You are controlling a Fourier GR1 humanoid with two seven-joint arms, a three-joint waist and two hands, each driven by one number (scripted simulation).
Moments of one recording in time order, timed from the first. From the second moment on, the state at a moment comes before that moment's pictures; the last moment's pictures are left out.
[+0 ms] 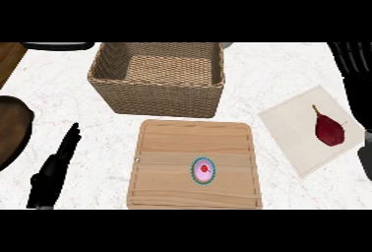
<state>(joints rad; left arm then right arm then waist) 0.08 0.37 -0.11 -1.39 0.05 0.14 -0.17 -0.38 -0.56 0.07 -1.57 -0.42 -0.04 -0.21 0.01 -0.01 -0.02</state>
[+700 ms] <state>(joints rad) 0.12 0.43 -0.08 -1.28 -0.01 0.20 0.00 -0.29 -0.32 0.22 -2.06 -0.13 -0.17 -0.65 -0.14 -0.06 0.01</state>
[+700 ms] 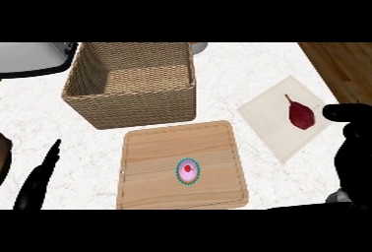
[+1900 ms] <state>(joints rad) 0.11 0.46 -0.08 -1.35 -0.03 0.22 0.14 0.90 -0.27 0.40 -2.09 0.78 -0.73 -0.98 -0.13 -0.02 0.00</state>
